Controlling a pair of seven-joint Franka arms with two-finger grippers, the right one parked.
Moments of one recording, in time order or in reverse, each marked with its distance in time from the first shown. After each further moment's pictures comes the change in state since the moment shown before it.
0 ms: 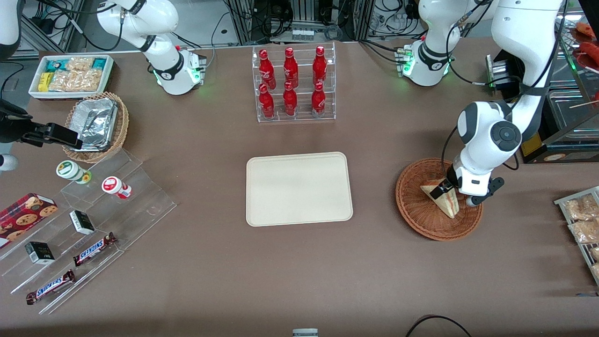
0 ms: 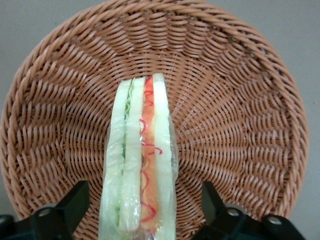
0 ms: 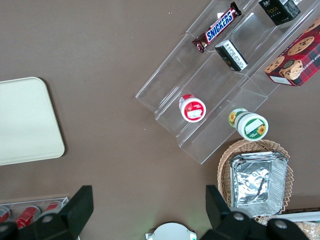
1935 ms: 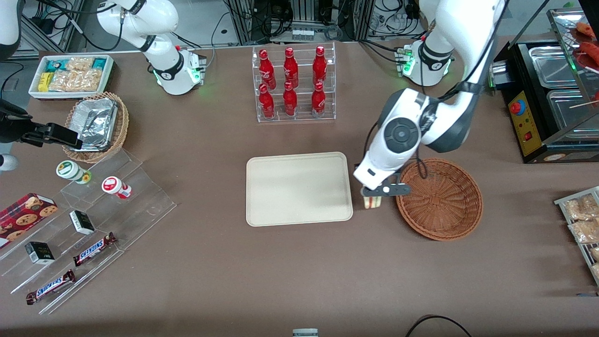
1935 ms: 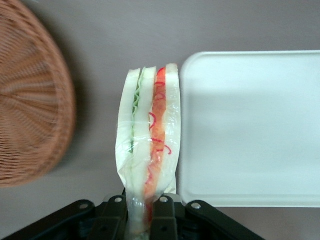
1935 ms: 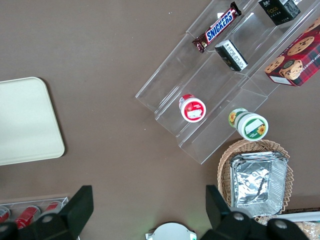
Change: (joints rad) arm -0.436 0.135 -0.020 0.511 -0.034 -0.557 0.131
